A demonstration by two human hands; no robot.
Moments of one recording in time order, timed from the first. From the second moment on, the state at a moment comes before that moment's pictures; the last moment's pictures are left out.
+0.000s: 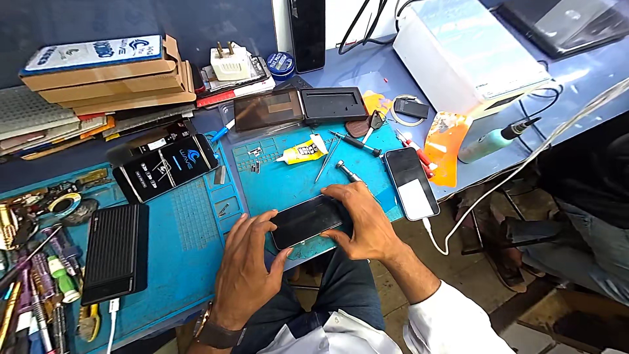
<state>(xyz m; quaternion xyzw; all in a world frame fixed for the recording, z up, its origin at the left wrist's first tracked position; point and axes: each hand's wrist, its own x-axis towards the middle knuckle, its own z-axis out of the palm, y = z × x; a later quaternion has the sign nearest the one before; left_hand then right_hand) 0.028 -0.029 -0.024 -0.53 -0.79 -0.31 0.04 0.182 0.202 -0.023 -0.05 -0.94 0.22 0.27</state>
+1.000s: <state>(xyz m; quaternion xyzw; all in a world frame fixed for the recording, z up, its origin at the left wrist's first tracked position) 0.027 -0.028 -0.024 -0.53 -0.79 -0.32 0.04 0.182 0.202 -0.022 -0.05 -0.94 0.21 0.27</state>
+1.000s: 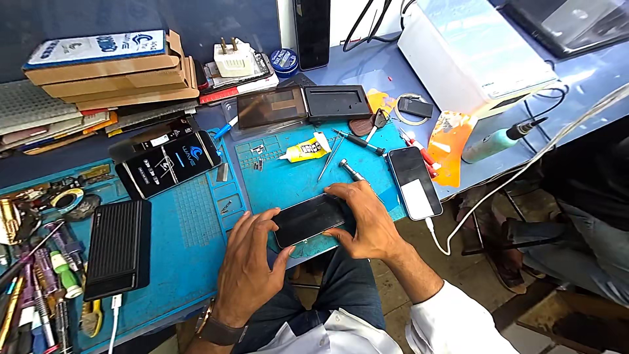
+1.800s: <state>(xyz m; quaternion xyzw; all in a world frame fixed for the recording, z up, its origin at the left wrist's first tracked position) 0.027 -0.028 -0.024 -0.53 -0.79 -0.32 0.04 0.182 0.202 -0.023 -0.05 -0.94 0.22 0.27</state>
